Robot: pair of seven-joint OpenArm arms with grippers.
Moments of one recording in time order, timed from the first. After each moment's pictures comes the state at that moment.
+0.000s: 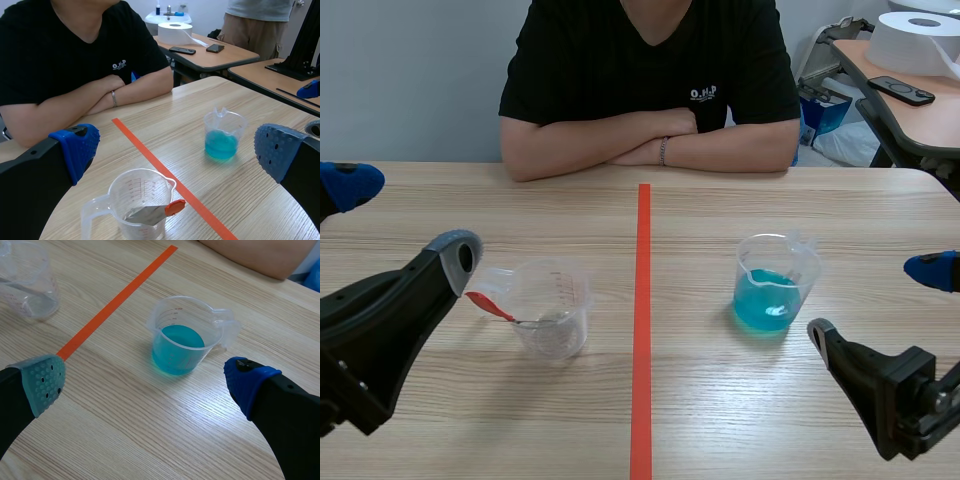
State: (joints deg) left arm 47.8 -32.6 -8.0 120.1 -21.4 -26.4 -22.8; right arm -46.0 30.5 12.8 114.2 16.4 24.4 3.7
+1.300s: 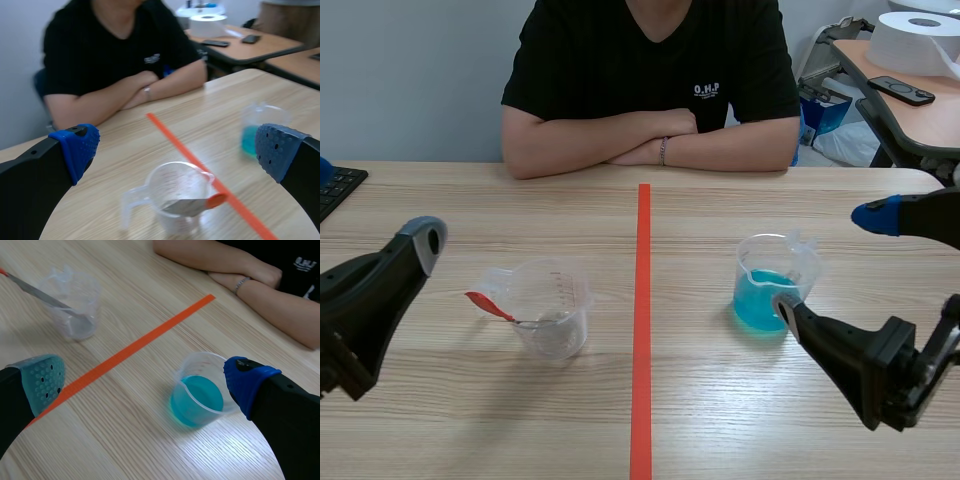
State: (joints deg) left arm 49.9 -31.9 -11.8 120.1 -17.8 -18.1 -22.8; right arm -38.7 38.3 7.7 114.2 15.4 30.8 8.5
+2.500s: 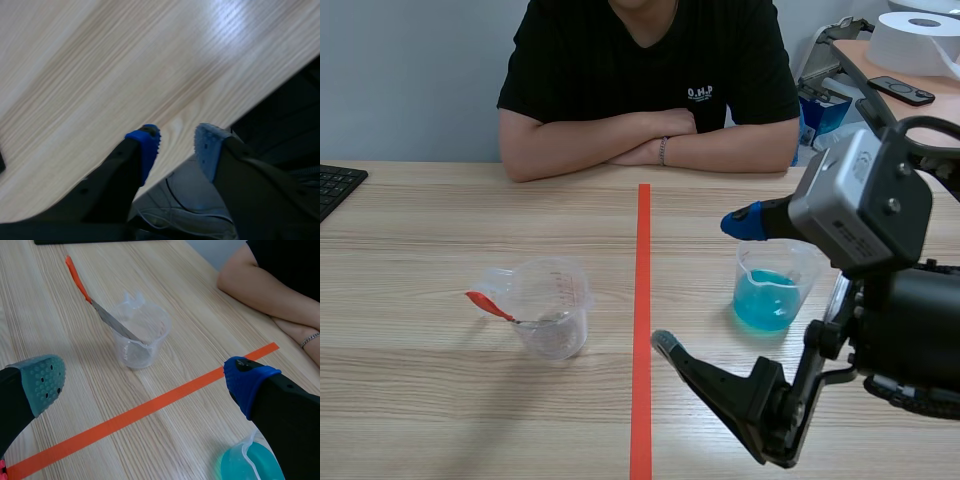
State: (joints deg) left arm 64.4 -31.3 -17.5 91.3 12.0 -12.8 -26.2; right arm -26.1 38.2 -11.7 114.2 7.4 31.1 8.5
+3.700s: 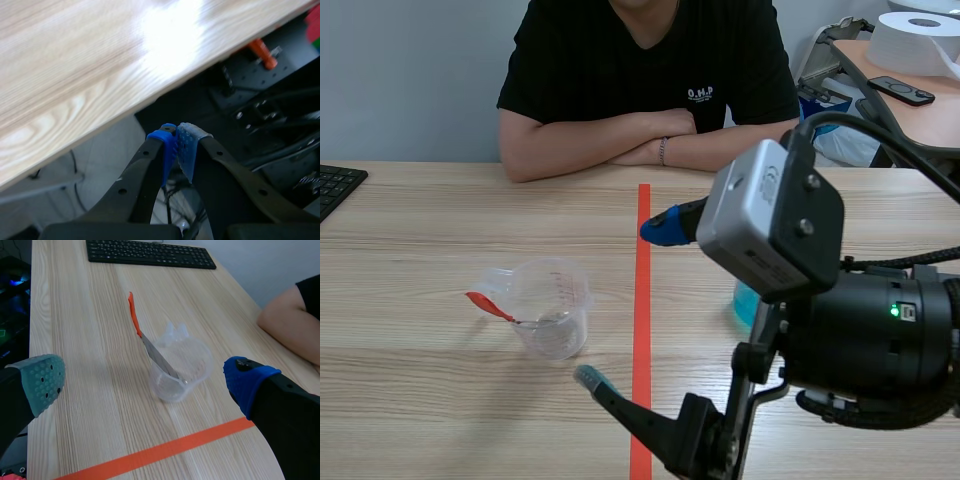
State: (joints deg) left arm 67.3 -27.8 -17.5 88.5 3.6 -31.3 -33.1; right arm -16.9 37.7 -24.6 114.1 3.9 33.1 9.5
